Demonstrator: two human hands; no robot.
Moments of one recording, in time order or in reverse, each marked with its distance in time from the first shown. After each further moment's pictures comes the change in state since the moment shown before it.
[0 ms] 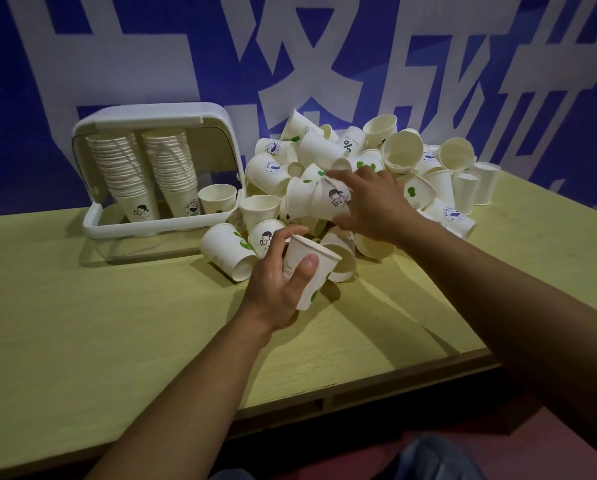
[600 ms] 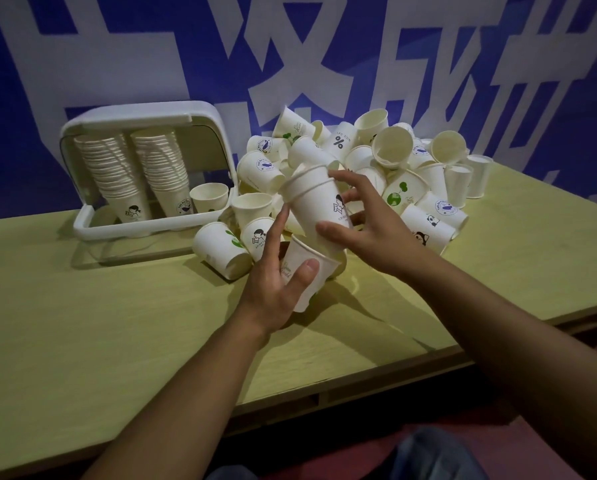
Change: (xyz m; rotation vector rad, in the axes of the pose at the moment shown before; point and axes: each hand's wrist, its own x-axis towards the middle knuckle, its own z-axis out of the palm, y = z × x) left_hand -0.004 0.009 0.007 -0.047 -0.059 0.022; right_hand -0.069 -0.013 -0.008 0.806 0.040 -0.048
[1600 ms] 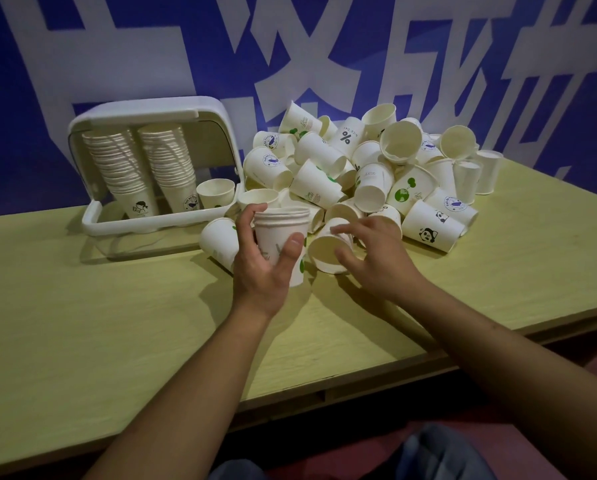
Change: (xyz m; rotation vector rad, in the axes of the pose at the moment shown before) left_hand 0.005 -0.006 -0.008 0.051 0.412 0.060; right_hand -0.016 0.042 0.029 -0.417 0.020 0.127
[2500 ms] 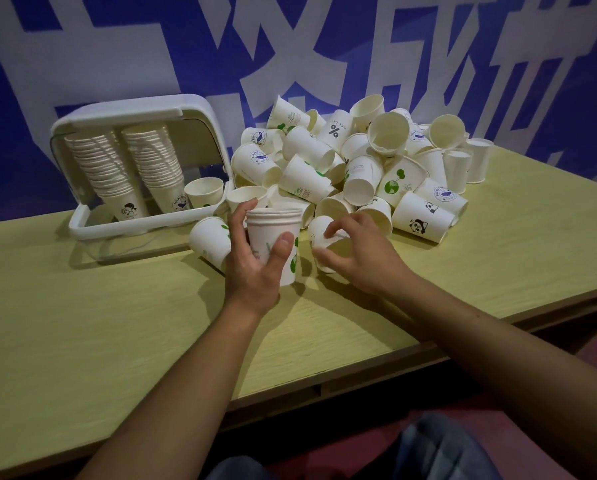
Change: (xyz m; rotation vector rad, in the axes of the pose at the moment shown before) left_hand -0.003 0.005 0.000 -0.042 -0.081 -0.064; right_hand 0.001 0.004 0.004 0.061 -0.041 -0.001
